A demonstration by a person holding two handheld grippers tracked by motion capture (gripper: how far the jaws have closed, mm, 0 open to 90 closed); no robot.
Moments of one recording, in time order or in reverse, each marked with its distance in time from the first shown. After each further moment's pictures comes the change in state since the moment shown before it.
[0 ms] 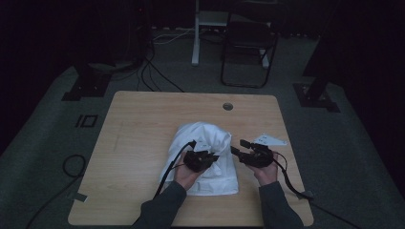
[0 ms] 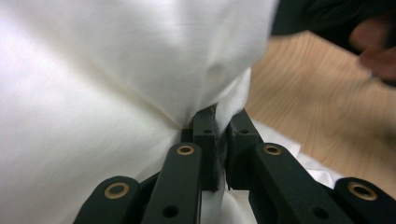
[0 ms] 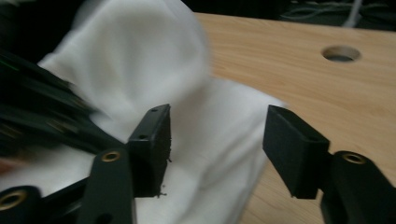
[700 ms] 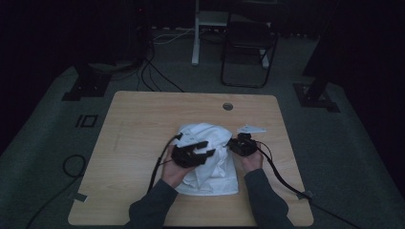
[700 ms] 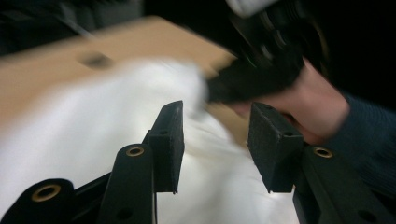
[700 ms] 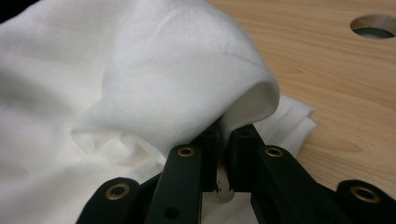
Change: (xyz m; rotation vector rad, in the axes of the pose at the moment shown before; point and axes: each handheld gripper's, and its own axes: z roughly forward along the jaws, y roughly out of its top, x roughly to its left) left arm 0.014 0.037 -0.094 -0.188 0.113 0.038; right arm -0.015 0.008 0.066 0.134 -0.027 0.059
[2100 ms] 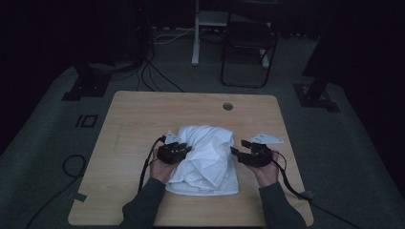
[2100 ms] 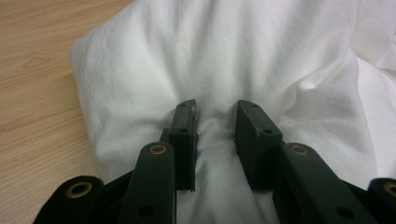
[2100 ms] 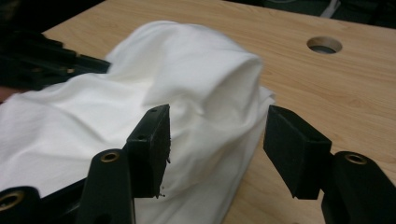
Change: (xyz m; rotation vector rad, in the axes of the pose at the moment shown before) left arm 0.055 -0.080 0.042 0.169 0.107 -0.166; right arm 0.024 -0.008 -0.072 -0.045 -0.076 -0.073
